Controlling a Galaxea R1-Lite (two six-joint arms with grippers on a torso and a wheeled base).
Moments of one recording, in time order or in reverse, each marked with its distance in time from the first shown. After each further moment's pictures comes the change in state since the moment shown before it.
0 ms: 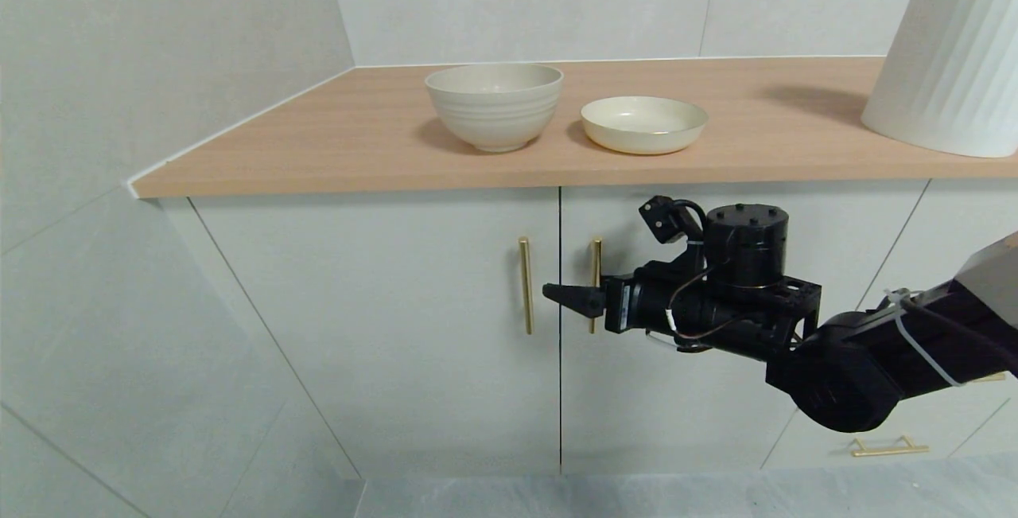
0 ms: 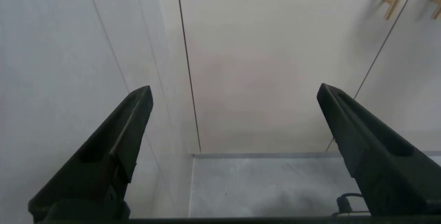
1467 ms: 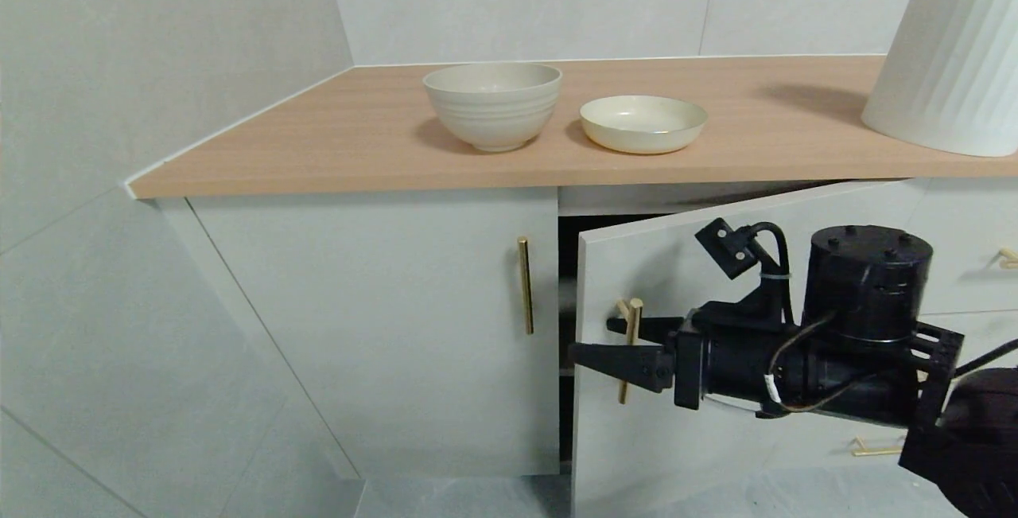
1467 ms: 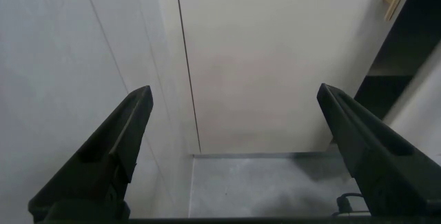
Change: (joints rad) left arm 0.000 0.000 0.000 -0.001 0.000 0.000; right arm 0.071 -0.271 0.313 -0.062 0.184 0.057
